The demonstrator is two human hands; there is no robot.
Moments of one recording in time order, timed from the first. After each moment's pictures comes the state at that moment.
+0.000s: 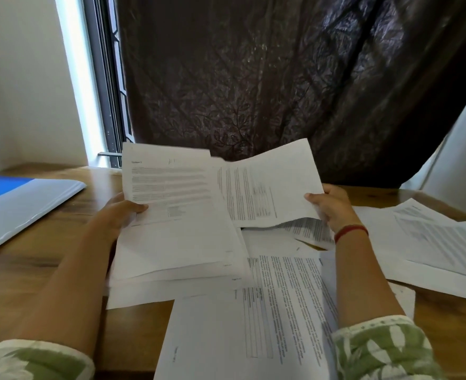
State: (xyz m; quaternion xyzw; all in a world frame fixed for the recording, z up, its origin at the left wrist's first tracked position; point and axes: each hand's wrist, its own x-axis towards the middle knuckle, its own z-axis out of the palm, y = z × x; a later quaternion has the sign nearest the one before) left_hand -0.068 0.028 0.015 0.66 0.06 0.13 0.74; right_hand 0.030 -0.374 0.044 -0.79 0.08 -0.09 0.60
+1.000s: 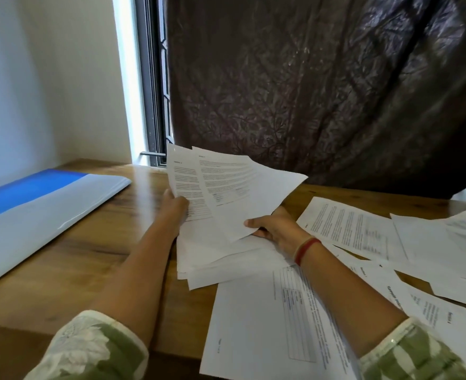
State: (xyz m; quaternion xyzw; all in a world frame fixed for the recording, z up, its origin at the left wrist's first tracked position) left_hand -0.062 -0.002 0.011 0.66 0.17 0.21 0.70; right_hand -0.031 -0.216 0.016 -0.67 -0.05 0.15 0.72
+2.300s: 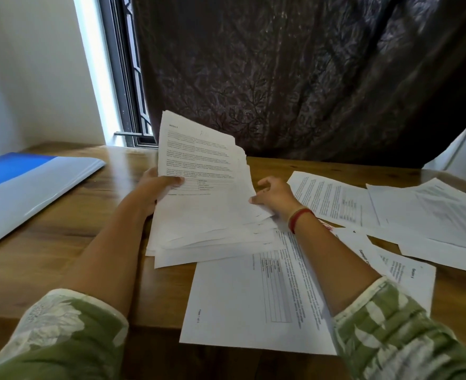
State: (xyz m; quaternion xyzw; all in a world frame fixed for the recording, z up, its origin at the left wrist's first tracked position) left_hand -0.049 0.015 0.002 0.71 0.09 0.12 0.69; right_hand -0.007 -0.255 0.009 -0.87 -0.07 0.05 0.49
